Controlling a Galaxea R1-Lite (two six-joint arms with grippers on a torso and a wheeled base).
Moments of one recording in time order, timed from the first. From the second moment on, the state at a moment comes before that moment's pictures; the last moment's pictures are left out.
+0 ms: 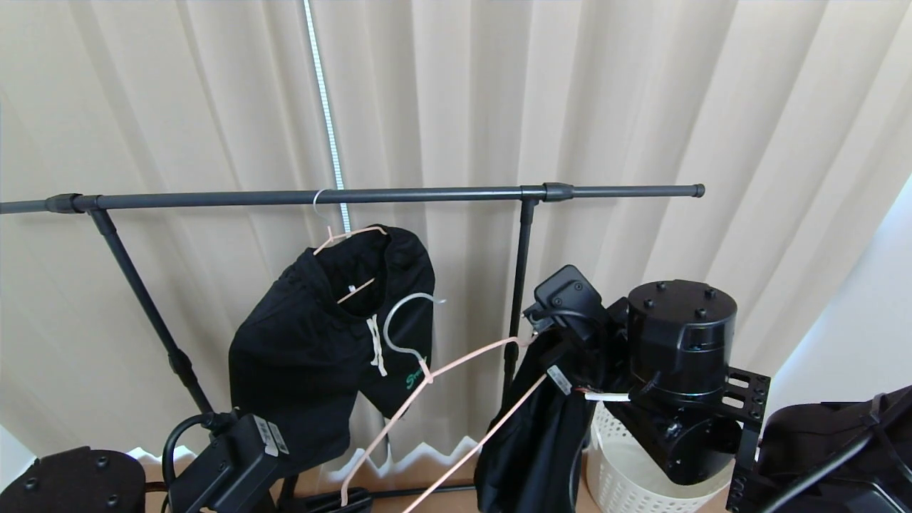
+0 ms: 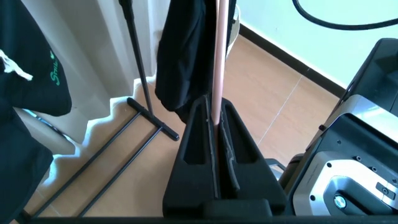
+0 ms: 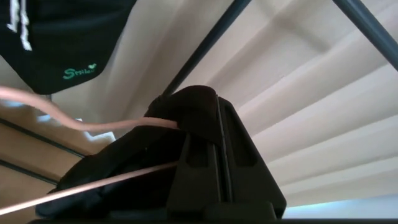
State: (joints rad) left arm -0.73 1.46 -0.05 -0.99 -0.16 -0.02; right arm 0.79 1.83 -0.71 -0.85 -0.61 -0.38
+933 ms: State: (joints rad) left arm -0.71 1.45 -0.04 -0.99 -0.23 -0.03; right arm 0.90 1.79 -0.67 -0.92 -0.61 -0.36
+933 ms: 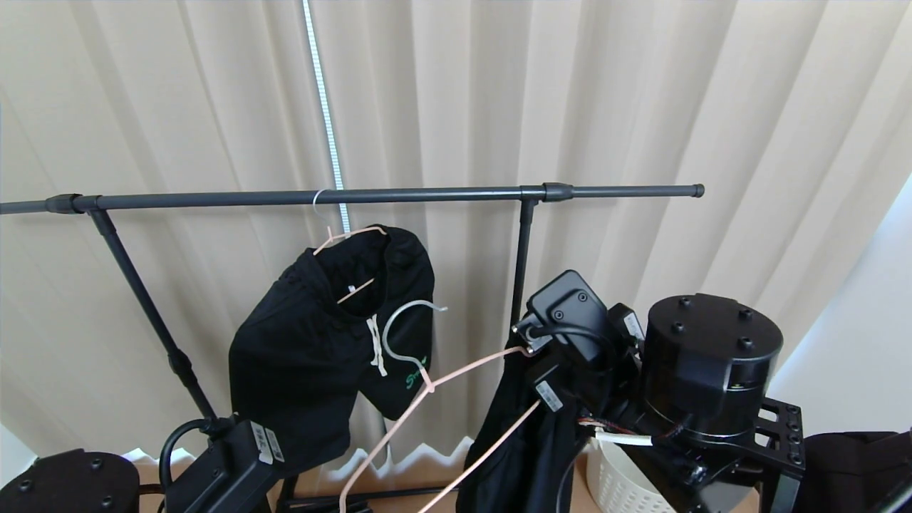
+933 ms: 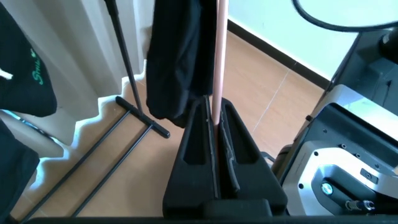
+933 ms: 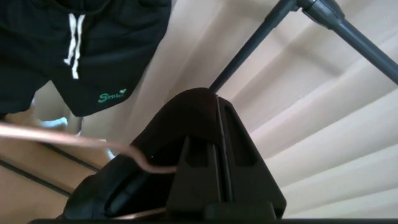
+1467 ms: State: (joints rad) left arm -0.70 1.46 -0.03 -1.02 -0.23 -0.03; right arm 1.05 1.77 -0.66 -0.91 -0.61 -0.29
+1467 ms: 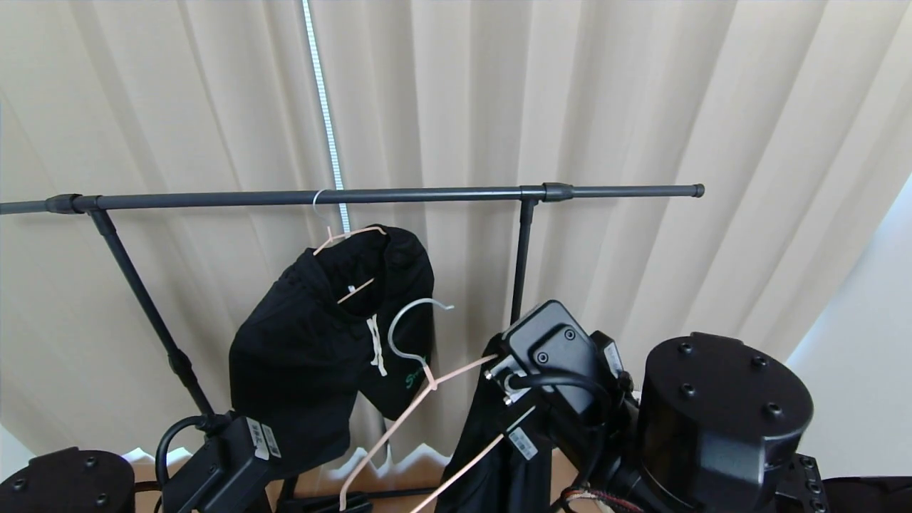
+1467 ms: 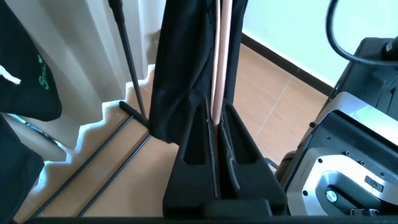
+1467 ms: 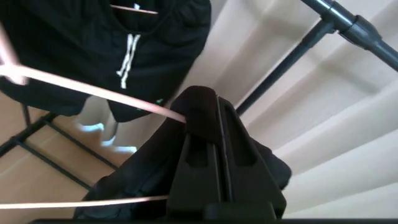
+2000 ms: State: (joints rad) left arm -0.69 1.46 -0.03 -1.02 -0.23 -0.03; right arm 1.17 1.76 -0.68 -0.91 -0.56 -0.17
